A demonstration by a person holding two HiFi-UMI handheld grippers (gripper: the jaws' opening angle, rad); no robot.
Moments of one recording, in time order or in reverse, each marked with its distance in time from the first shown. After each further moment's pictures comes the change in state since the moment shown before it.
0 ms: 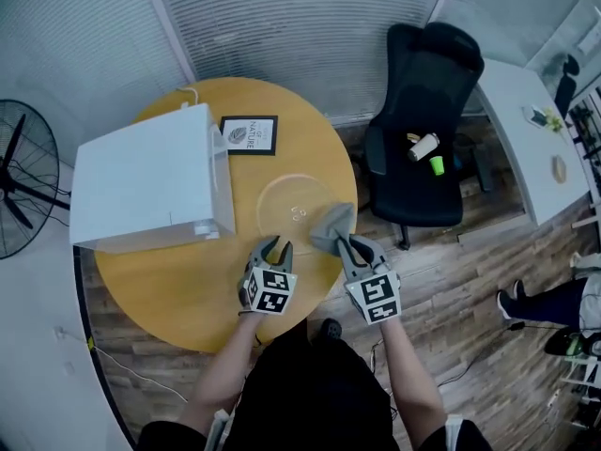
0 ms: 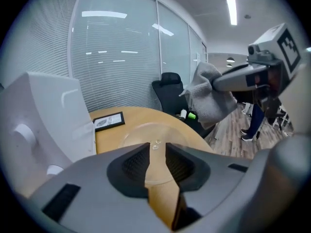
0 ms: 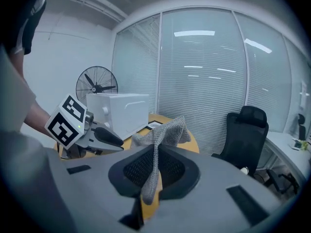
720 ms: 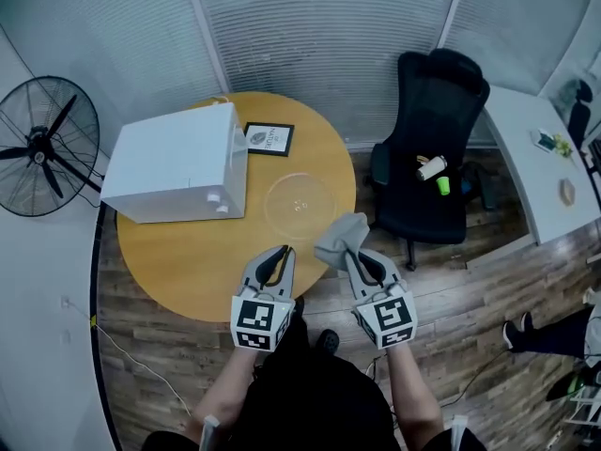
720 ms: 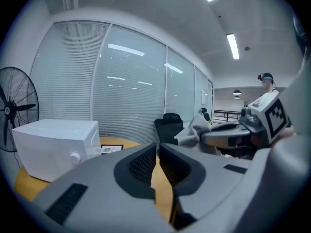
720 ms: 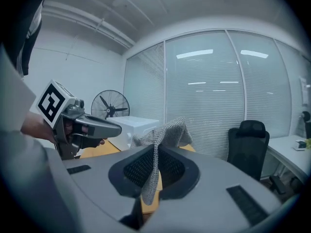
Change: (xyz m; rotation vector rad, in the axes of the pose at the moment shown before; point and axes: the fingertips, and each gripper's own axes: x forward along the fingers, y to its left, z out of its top) left arm -0.192 -0.086 0.114 -0.169 -0.386 0.100; right arm -0.151 0.025 0.048 0.003 -0.223 0.092
